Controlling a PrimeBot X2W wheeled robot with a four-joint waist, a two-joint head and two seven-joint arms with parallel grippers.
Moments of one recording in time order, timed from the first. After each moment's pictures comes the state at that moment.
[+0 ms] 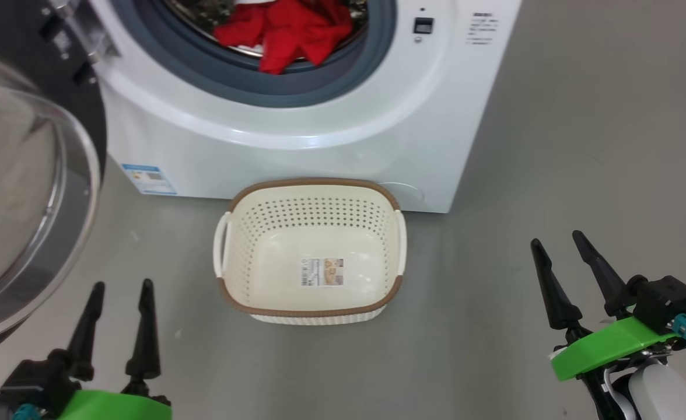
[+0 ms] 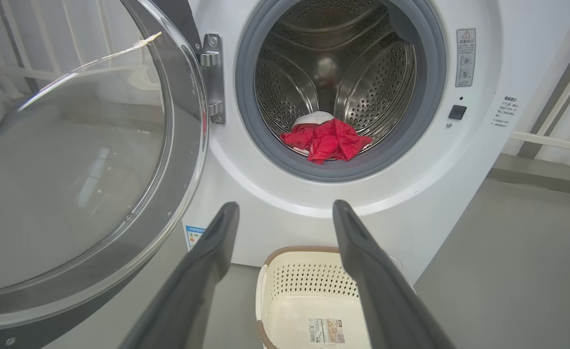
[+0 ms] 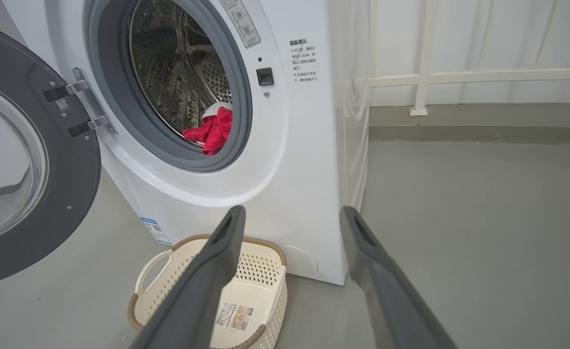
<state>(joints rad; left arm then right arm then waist) -0.10 0.08 0.09 0.20 -0.28 -0.13 -0.26 -0.16 -0.17 0.10 0.30 0.42 0.12 -0.26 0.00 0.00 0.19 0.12</state>
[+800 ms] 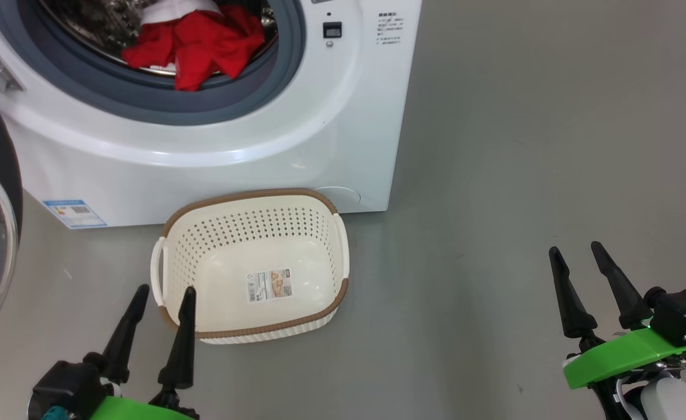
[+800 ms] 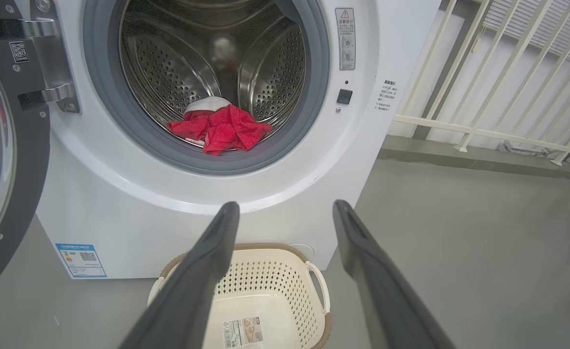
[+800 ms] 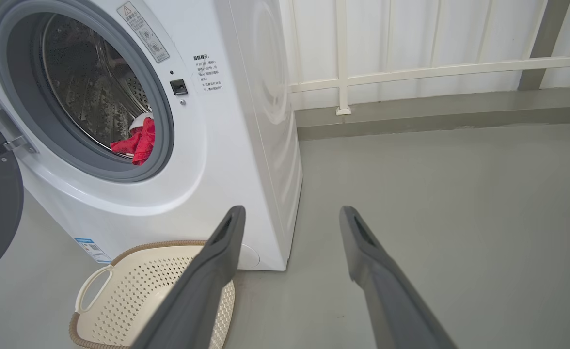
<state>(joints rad) -0.08 0.13 -0.05 0.15 -0.35 -0.13 -0.26 -0.12 -0.15 0.03 0.28 0.42 0.12 -0.26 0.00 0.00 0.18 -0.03</state>
